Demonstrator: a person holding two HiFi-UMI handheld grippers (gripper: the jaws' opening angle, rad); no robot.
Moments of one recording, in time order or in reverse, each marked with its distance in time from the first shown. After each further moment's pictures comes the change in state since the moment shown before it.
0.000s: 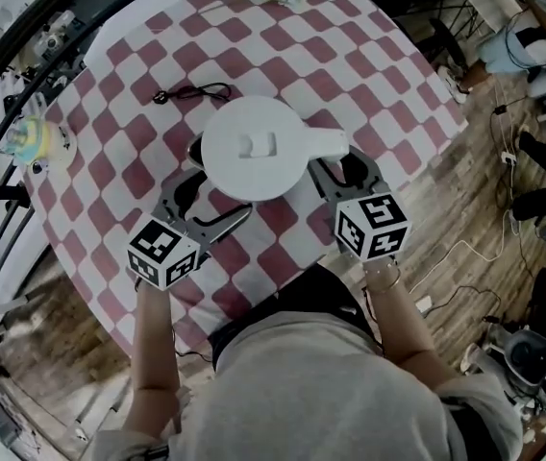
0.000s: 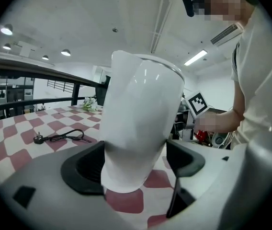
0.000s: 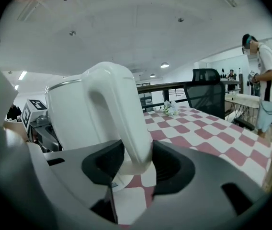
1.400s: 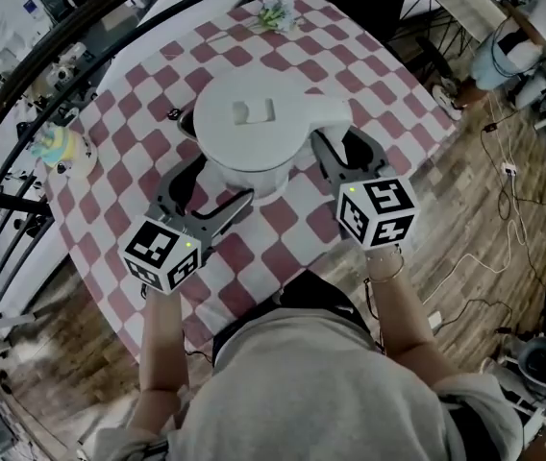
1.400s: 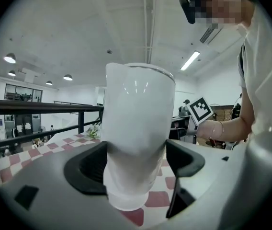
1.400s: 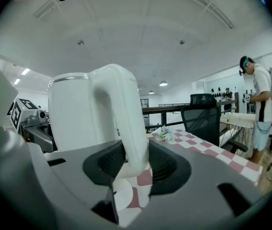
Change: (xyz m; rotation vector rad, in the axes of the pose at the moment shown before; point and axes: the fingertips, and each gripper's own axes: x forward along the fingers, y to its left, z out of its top) left arm -0.040 -0.031 0.086 0.148 -0.185 0.107; right arm -0.043 0.014 0.085 -0.065 -0.202 -0.061
